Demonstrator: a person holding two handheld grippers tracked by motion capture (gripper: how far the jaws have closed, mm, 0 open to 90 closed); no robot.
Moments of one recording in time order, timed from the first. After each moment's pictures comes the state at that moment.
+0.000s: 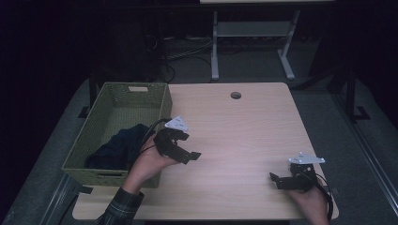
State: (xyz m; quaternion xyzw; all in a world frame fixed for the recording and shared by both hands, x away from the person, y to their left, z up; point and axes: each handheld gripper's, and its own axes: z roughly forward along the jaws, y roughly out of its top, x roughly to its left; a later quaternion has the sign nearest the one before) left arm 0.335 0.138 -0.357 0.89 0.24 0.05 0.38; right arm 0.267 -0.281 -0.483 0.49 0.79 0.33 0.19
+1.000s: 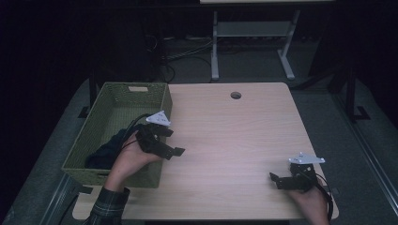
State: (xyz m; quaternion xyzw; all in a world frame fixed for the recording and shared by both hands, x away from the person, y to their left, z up) left arm 0.337 0.178 -0.341 0.89 0.26 0.06 0.36; right arm 0.267 -0.281 -0.483 0.49 0.79 0.33 0.19
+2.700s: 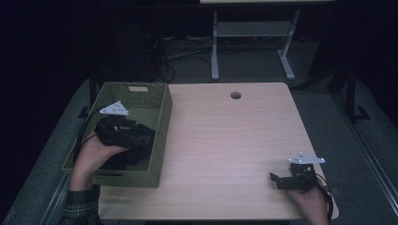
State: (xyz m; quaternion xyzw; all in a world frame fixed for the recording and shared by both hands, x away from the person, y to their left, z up) left arm 0.337 0.273 -0.311 0.86 0.33 0.12 0.36; right arm 0.267 -0.281 -0.483 0.49 0.79 0.33 0.19
